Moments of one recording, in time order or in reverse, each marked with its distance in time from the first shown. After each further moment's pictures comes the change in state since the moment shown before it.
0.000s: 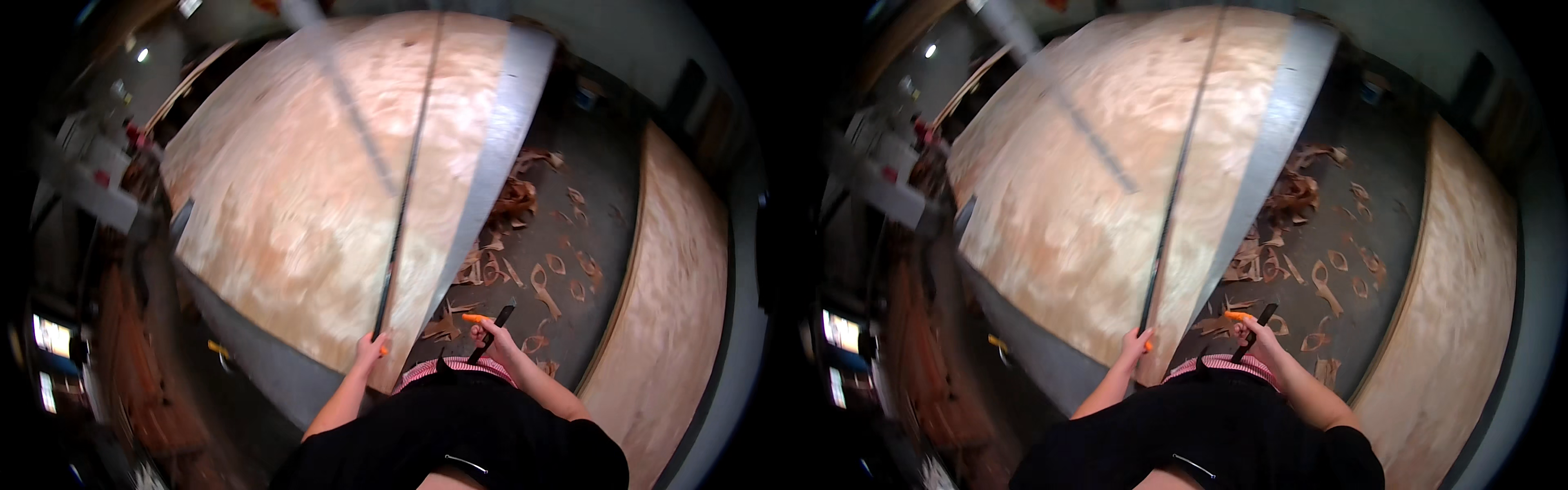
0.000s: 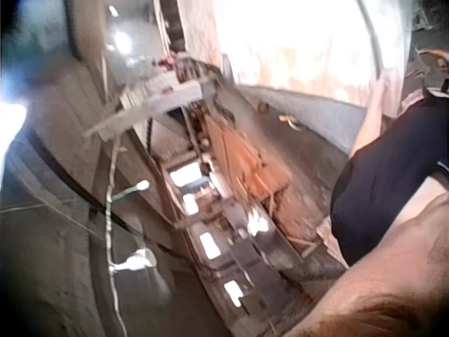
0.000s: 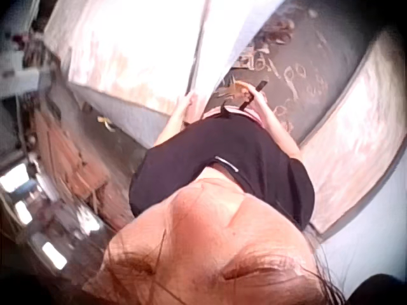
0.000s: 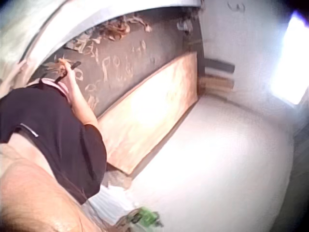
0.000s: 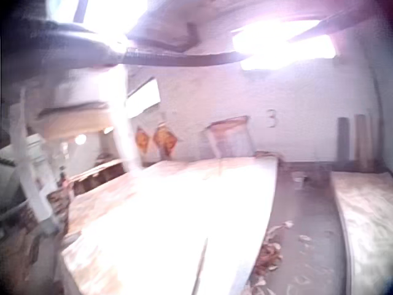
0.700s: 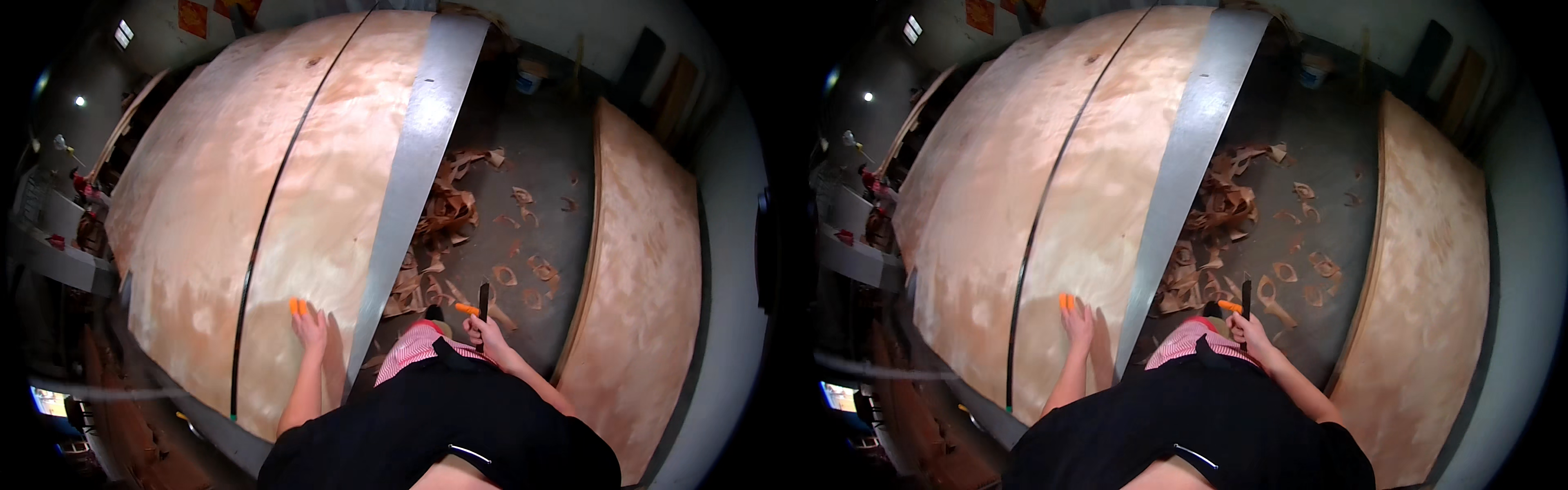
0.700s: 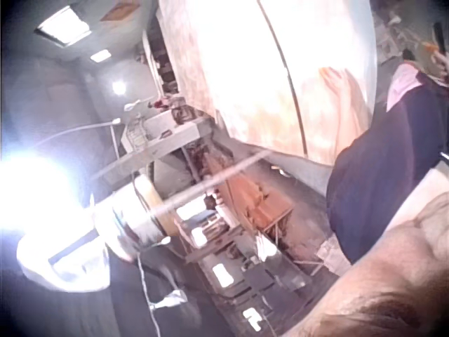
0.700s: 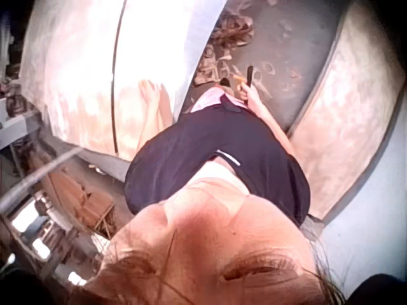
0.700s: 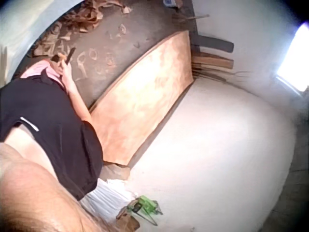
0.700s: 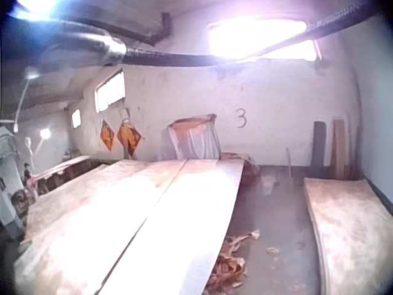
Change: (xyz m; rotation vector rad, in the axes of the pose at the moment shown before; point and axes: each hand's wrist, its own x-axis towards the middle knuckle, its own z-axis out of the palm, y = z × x) left_hand 0.201 0.149 0.141 0.807 0.527 0.699; right_hand 0.051 -0.221 -0.123 -0.185 0.179 -0.124
